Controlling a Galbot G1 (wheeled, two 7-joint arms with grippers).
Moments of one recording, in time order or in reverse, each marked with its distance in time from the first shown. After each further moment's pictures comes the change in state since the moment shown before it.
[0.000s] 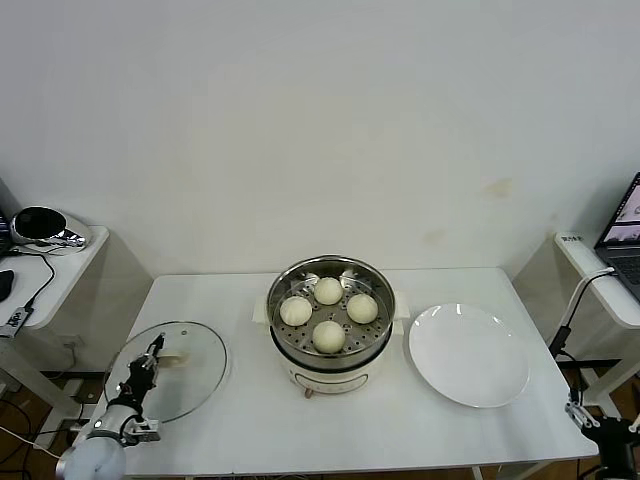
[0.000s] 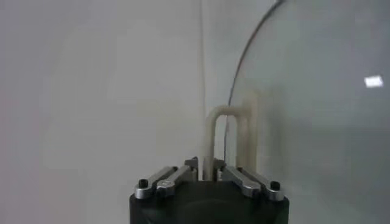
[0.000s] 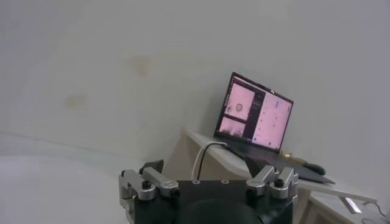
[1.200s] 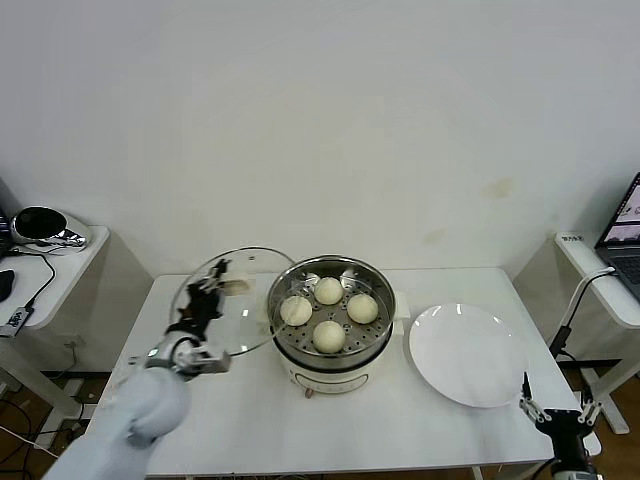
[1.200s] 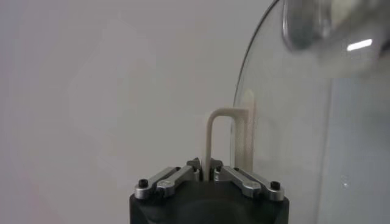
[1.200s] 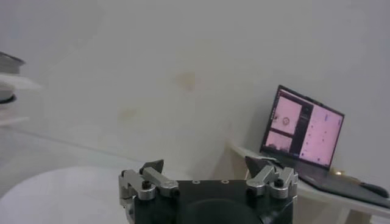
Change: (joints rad) left arm -0.231 0.152 0.398 -0.555 -0.339 0.510 0.321; right arm 0.013 0.053 -0.113 0.011 -0.105 0.017 -0.007
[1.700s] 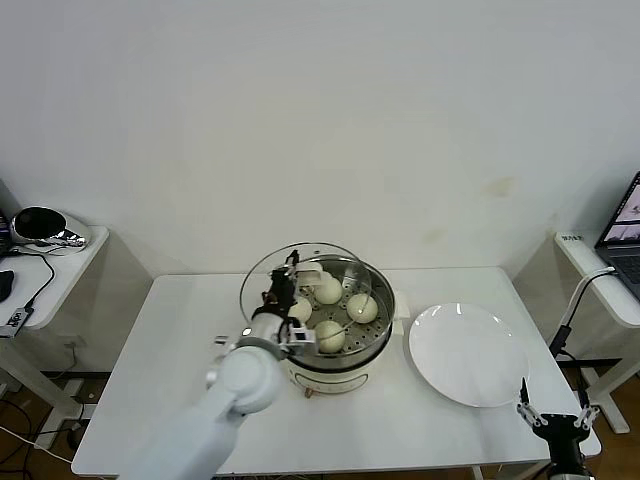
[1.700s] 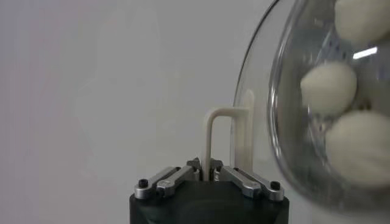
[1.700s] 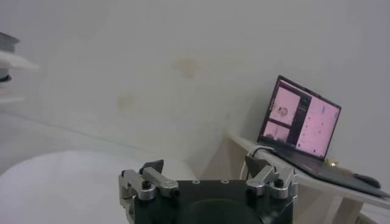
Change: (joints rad) left arm -0.240 -0.260 0.292 0.094 0.293 0.172 0.182; right arm 0.007 0.011 -0.005 -0.032 -0.042 0.010 0.020
